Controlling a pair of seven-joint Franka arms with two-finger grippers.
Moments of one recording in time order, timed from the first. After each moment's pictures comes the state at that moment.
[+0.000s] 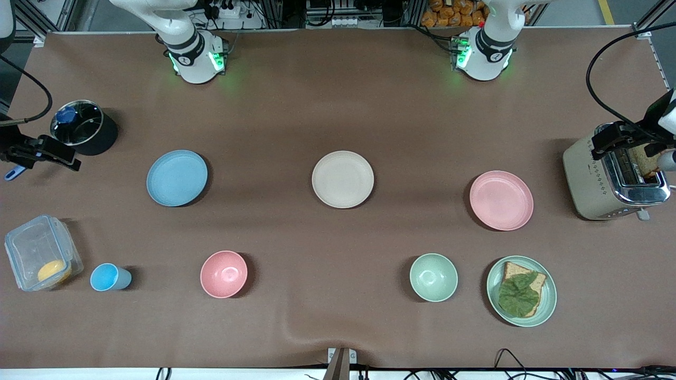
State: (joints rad) left arm 0.07 0.09 -0.12 -1.45 0.09 1.56 -0.08; right arm -0.01 0.13 -0.03 -1.44 0.02 1.57 0.03
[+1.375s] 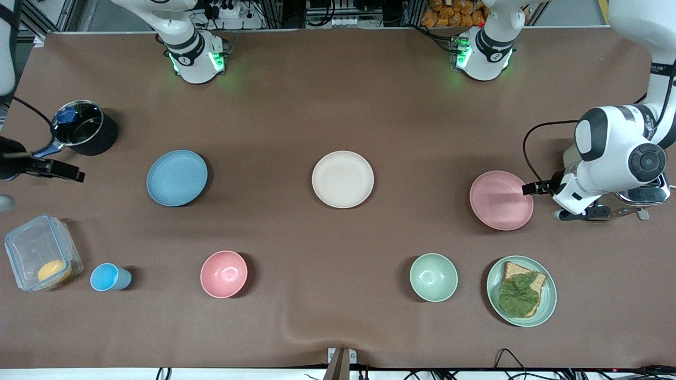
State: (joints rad) left arm 0.19 0.32 -0.12 -2.05 0.05 2.16 -0.06; right arm -0.09 0.26 -0.04 -1.47 0.02 1.54 0.02
